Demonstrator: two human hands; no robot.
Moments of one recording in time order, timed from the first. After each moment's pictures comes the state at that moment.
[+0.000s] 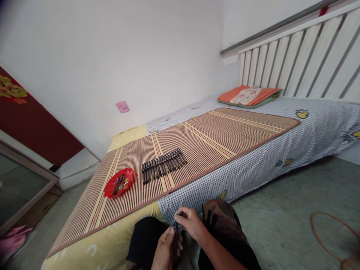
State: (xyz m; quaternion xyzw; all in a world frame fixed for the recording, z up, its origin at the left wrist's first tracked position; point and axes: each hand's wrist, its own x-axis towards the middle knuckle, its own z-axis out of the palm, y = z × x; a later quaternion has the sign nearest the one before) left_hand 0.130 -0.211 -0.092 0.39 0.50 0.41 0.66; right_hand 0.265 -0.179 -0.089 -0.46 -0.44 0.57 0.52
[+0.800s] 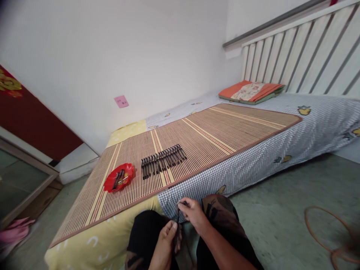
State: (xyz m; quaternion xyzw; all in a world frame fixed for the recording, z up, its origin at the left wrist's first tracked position) left_hand 0.131 -0.219 -0.085 0.41 0.48 0.38 0.67; right_hand 0.273 -0.174 -0.092 -0.46 -0.35 0.60 0.55
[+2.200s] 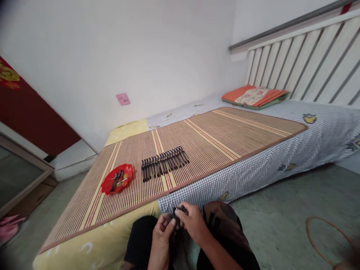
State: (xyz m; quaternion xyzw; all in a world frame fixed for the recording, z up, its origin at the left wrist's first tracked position) left_hand 0.134 -0.194 -0.057 0.40 0.43 0.50 0.63; right_hand 0.273 -0.182 -0.039 -0.55 -0.47 0.49 0.49
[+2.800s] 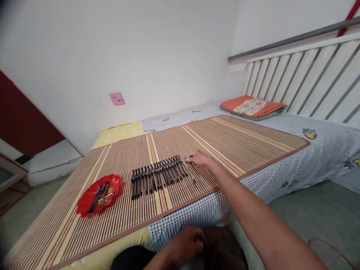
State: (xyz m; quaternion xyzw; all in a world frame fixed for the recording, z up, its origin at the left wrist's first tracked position) left_hand 0.215 -0.116 -0.048 0.72 0.36 0.05 0.59; right_hand 0.424 0.048 0.059 -0.66 -0.56 0.40 0.30
